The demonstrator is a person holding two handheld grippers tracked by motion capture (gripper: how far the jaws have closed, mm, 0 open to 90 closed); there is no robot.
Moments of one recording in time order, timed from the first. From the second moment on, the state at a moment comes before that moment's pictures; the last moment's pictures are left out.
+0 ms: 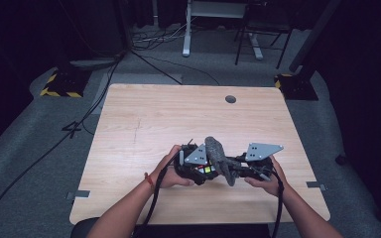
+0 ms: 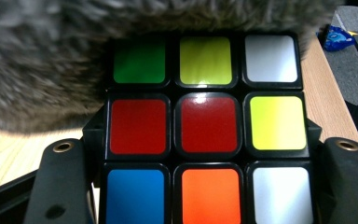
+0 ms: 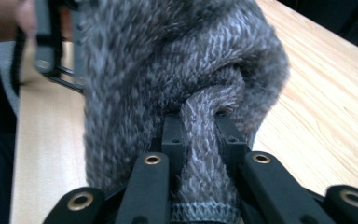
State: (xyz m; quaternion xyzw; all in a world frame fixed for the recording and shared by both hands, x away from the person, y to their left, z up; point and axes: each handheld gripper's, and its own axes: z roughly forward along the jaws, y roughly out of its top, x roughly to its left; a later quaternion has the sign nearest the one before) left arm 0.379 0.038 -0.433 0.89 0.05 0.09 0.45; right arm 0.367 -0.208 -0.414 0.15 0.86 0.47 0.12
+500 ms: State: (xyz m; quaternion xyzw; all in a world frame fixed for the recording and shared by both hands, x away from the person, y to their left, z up) left arm 0.379 0.052 -0.418 0.87 0.05 0.09 0.48; right arm 0.365 -0.206 -0.423 0.16 0.86 0.46 0.14
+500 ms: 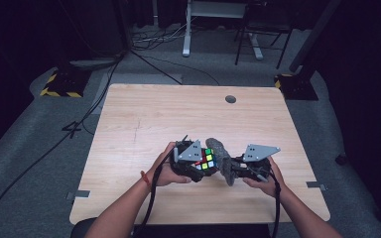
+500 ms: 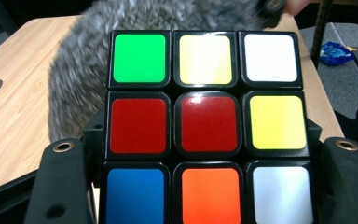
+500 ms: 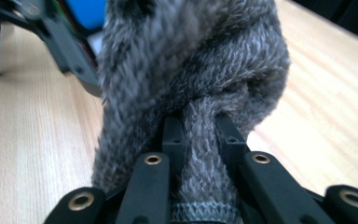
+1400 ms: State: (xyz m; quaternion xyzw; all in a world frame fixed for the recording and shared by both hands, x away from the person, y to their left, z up) left arm 0.379 0.045 -0.426 0.89 0.05 0.09 0.45; right arm 0.369 -0.209 -0.422 0.18 0.86 0.46 0.13
